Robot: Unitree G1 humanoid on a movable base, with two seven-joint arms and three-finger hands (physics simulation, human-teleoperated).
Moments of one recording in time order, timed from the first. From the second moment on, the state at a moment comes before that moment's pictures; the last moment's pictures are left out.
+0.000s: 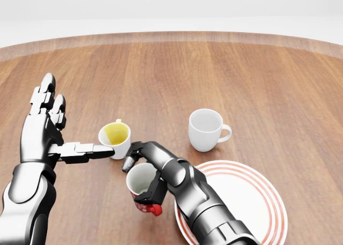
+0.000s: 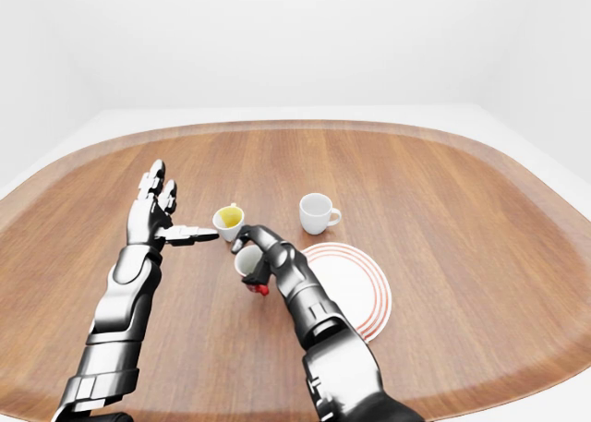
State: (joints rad) left arm -0.34 0.14 0.14 0.13 -0.09 0.09 -0.01; right arm -0.78 0.16 0.12 1.03 -0.60 0.09 0.21
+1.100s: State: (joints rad) left arm -0.33 0.15 0.15 0.08 -0.10 0.09 -0.01; right arm -0.67 0.02 0.09 0.77 -0.59 0.09 0.30
